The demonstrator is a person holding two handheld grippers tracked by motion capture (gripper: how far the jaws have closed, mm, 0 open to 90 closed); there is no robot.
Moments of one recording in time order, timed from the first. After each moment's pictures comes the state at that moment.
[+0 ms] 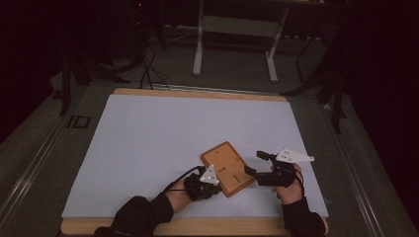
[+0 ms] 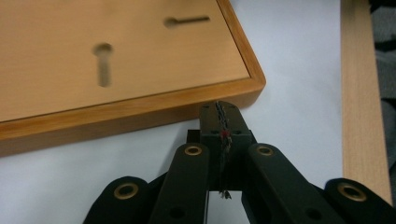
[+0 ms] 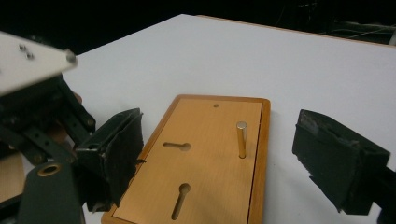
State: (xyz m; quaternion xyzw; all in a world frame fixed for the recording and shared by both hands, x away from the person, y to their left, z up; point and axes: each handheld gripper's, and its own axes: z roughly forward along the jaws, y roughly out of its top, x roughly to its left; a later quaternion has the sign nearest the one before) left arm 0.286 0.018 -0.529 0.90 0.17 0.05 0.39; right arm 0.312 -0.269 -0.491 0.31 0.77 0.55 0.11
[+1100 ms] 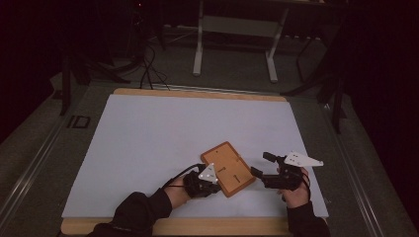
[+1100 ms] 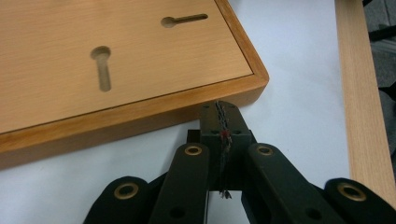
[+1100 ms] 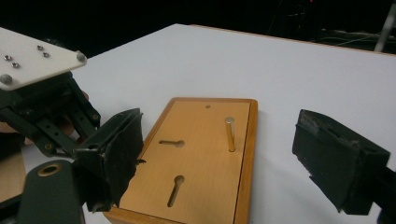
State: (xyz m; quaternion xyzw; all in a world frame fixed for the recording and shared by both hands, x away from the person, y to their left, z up) left arm 0.294 0.013 -0.534 0.91 0.14 0.03 0.38; right arm 0.302 -0.286 -0.488 0.32 0.75 0.56 0.13
